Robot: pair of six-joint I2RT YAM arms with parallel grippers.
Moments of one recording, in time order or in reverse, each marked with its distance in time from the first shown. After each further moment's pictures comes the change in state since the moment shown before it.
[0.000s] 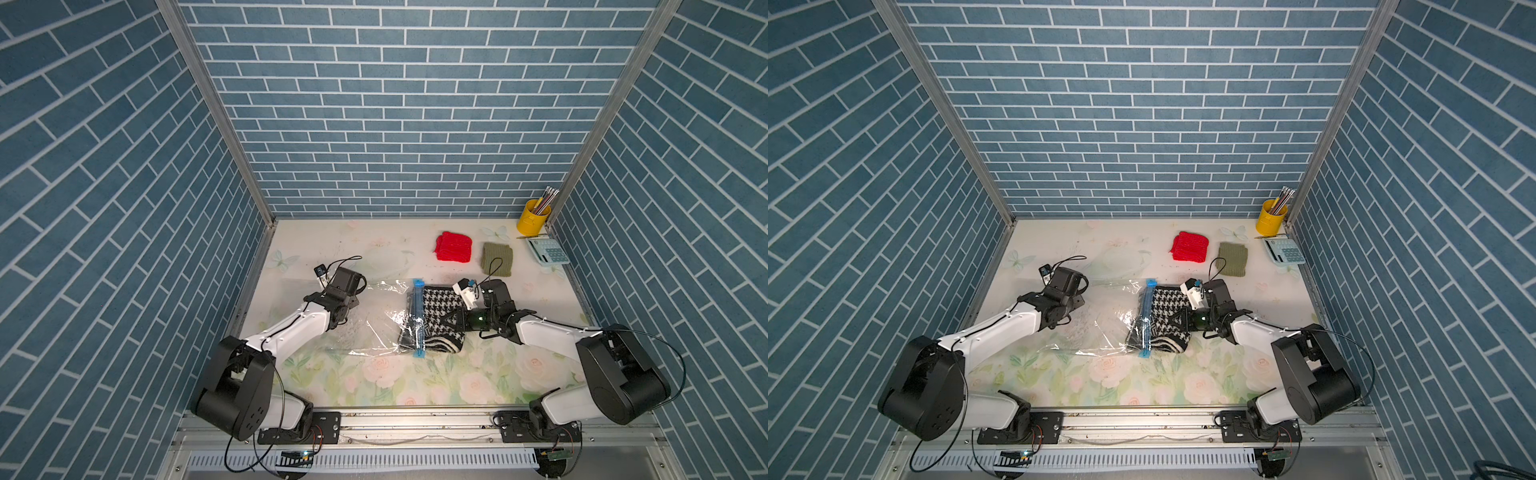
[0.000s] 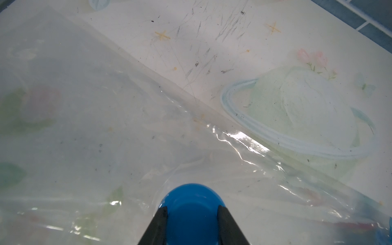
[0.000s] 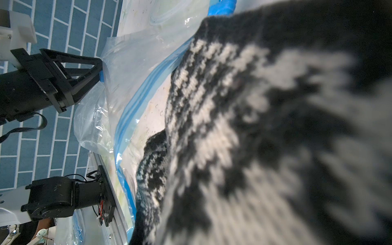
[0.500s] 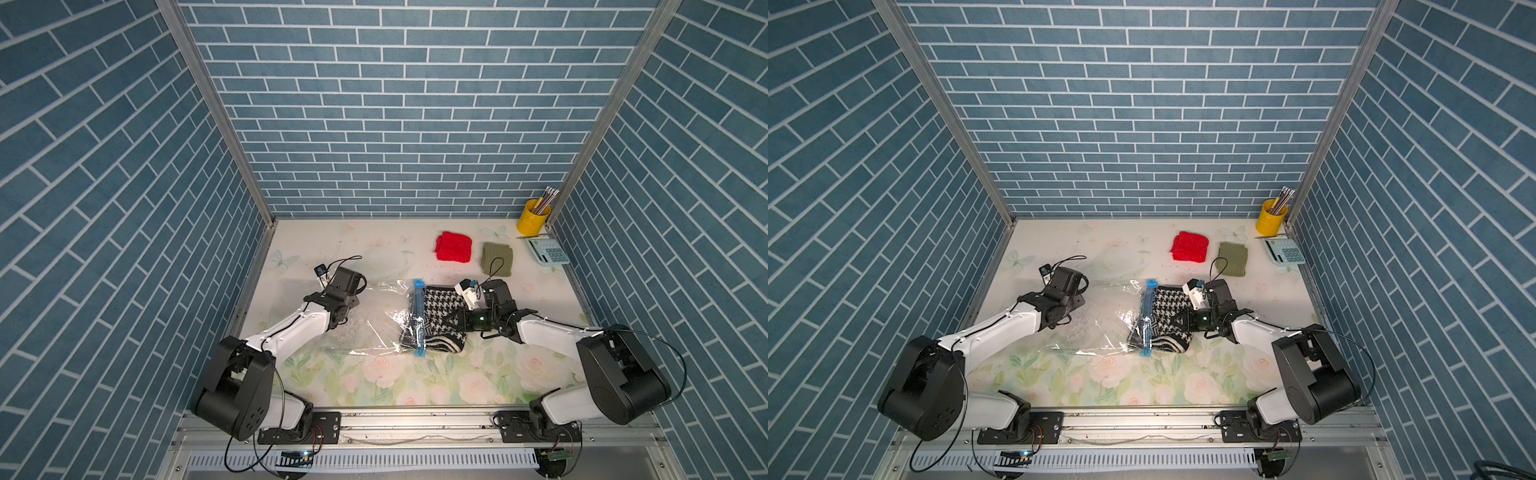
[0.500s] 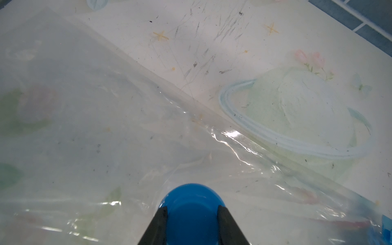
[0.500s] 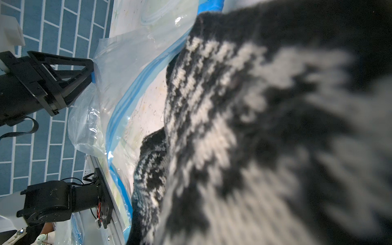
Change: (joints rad) left arm 0.000 0.000 0.000 0.006 0.002 0.000; right arm -0.015 0.000 0.010 -0.055 0.016 0.000
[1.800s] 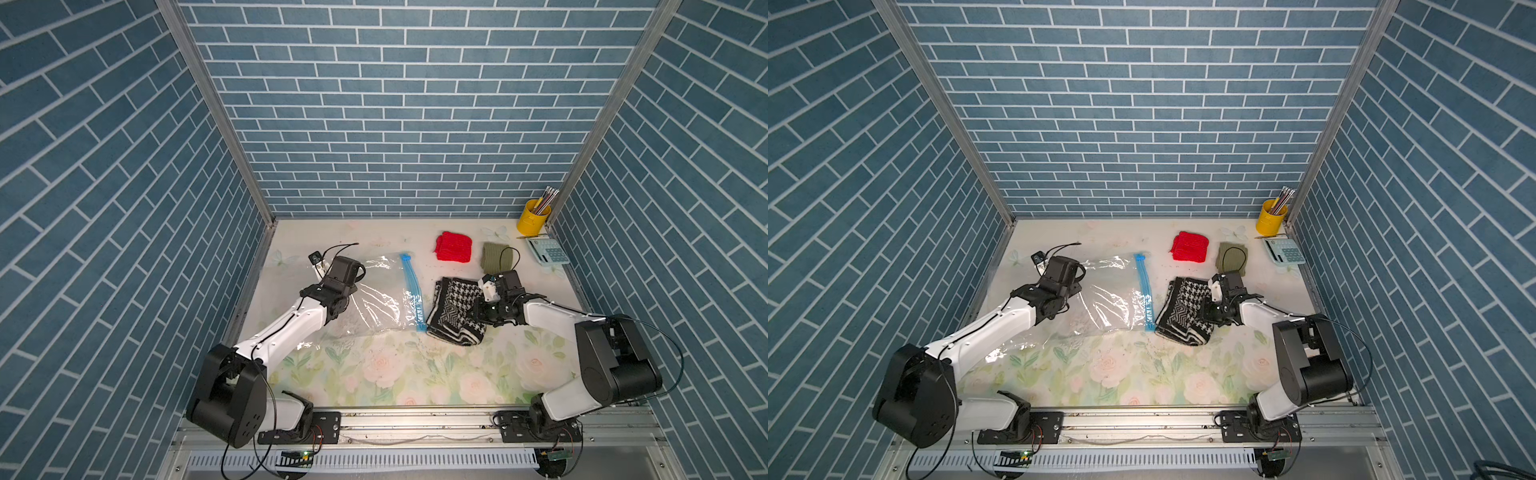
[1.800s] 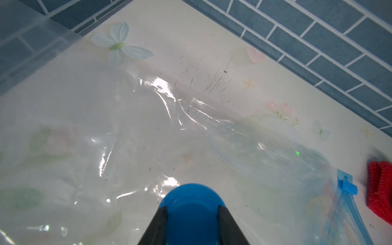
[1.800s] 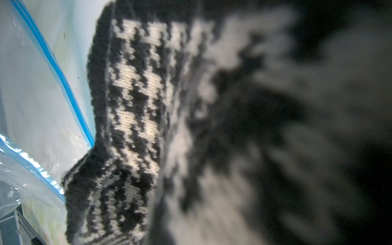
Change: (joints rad) left arm 0.002 -0.037 0.107 -0.033 -0.095 0.000; right arm -0.170 0.107 0.141 -0.252 0.246 -0.041
